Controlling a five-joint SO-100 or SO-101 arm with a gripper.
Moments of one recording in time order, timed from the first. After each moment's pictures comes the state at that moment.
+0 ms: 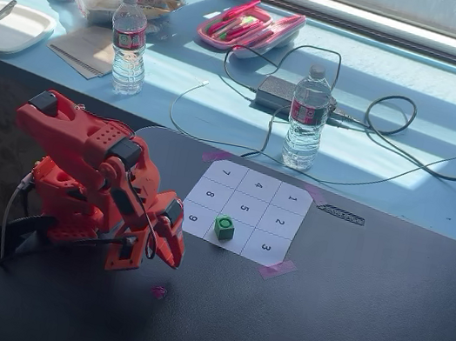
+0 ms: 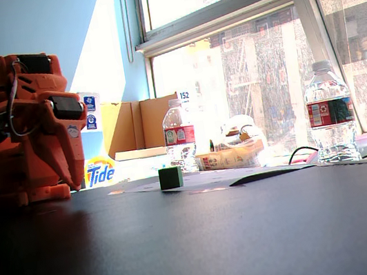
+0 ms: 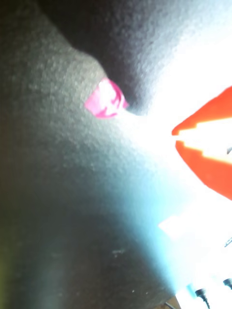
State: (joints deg) arm 8.3 173.1 169.2 43.8 -4.9
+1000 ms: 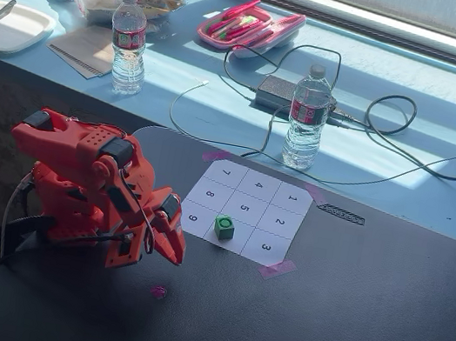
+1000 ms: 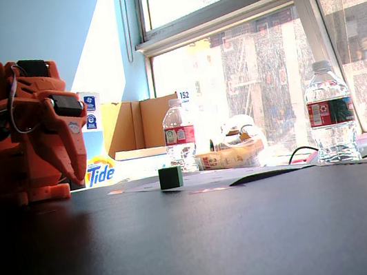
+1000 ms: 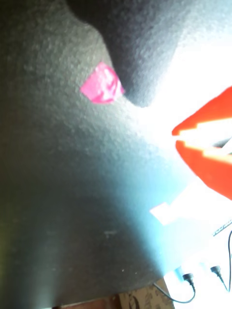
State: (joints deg) arm 7.2 188.1 174.2 49.7 -5.4
